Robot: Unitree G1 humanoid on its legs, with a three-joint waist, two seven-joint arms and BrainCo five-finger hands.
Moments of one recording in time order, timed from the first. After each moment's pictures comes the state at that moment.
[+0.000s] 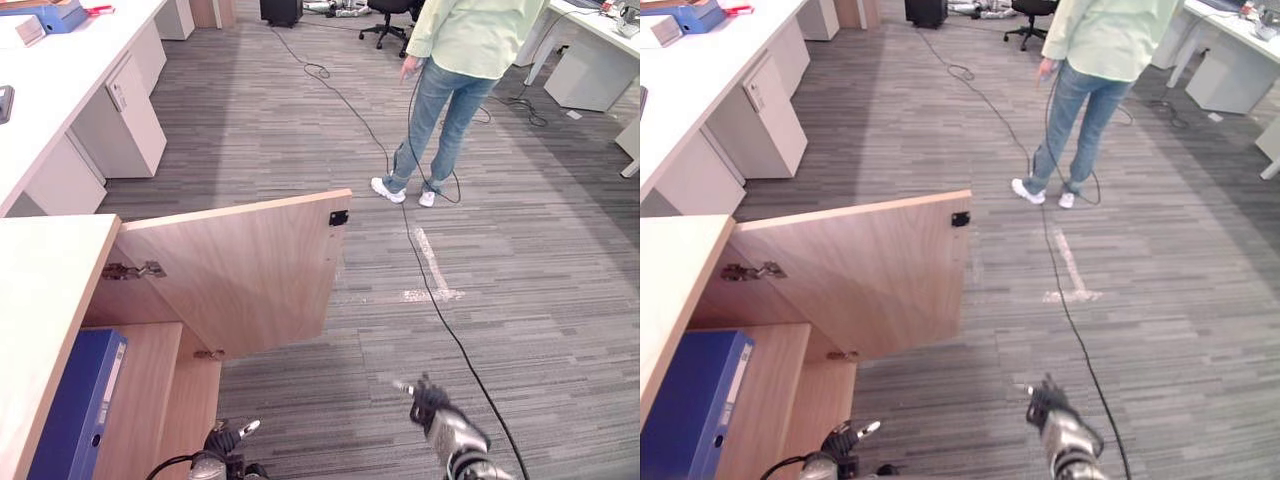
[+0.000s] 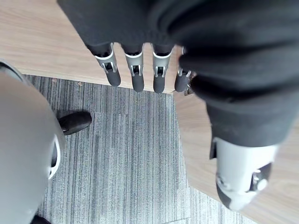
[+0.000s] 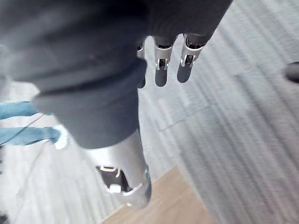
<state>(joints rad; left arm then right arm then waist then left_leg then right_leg) 0.05 0.09 0.13 1.05 -0.04 -0.04 0.10 -0.25 -0.09 -0.23 1.00 0.19 -0.02 -0.07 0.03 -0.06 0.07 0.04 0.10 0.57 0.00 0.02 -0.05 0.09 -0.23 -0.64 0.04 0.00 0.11</state>
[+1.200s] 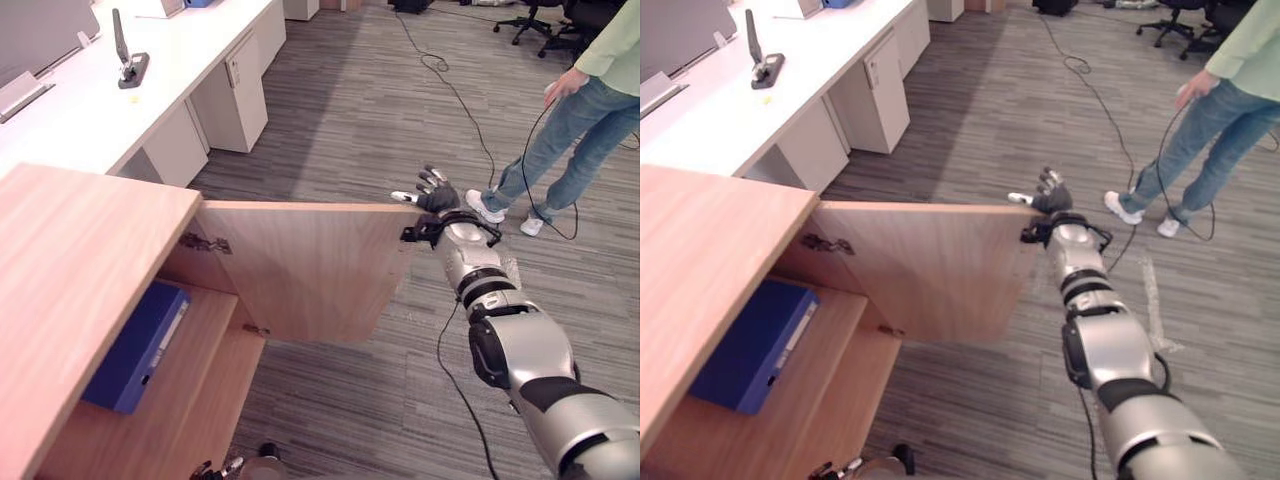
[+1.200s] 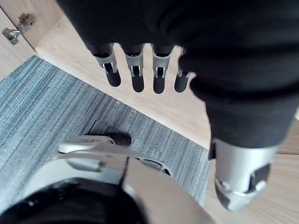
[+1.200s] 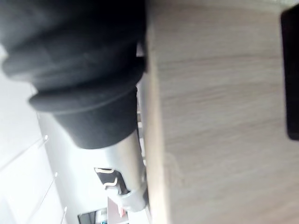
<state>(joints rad) 0.18 0.08 0.17 1.01 -0.10 -0.05 0.06 -1.02 -0.30 0.02 1.18 0.32 -0.07 0.02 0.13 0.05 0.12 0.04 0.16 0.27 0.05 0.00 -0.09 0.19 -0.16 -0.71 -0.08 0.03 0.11</state>
